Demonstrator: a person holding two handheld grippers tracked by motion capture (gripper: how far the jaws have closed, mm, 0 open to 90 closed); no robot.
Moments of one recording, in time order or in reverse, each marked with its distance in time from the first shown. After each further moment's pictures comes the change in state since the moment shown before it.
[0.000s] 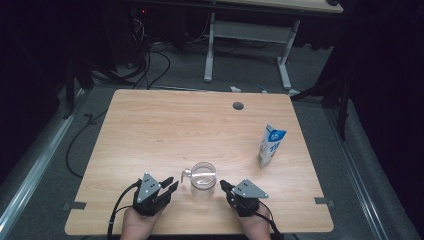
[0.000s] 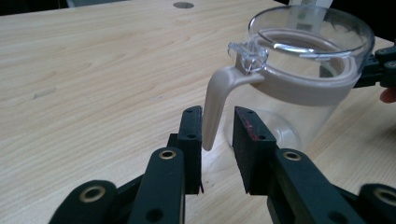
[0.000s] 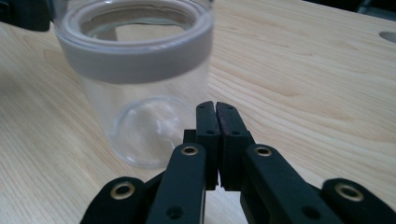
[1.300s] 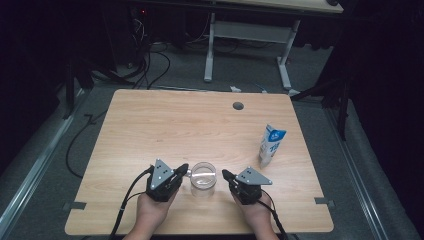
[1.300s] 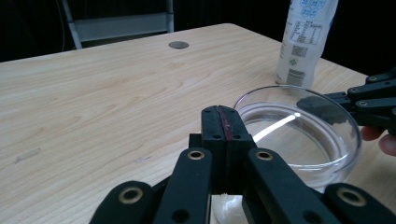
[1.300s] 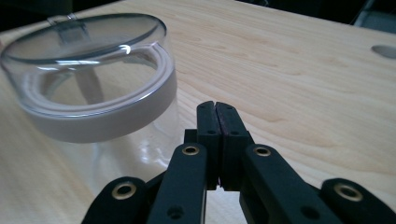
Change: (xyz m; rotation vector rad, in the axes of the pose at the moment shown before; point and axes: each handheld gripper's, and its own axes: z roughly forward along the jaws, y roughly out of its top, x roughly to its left) left arm -0.013 0.040 0.024 -0.093 -0.001 0.002; right arm -0.022 0.021 0.009 -0.028 0.025 0.041
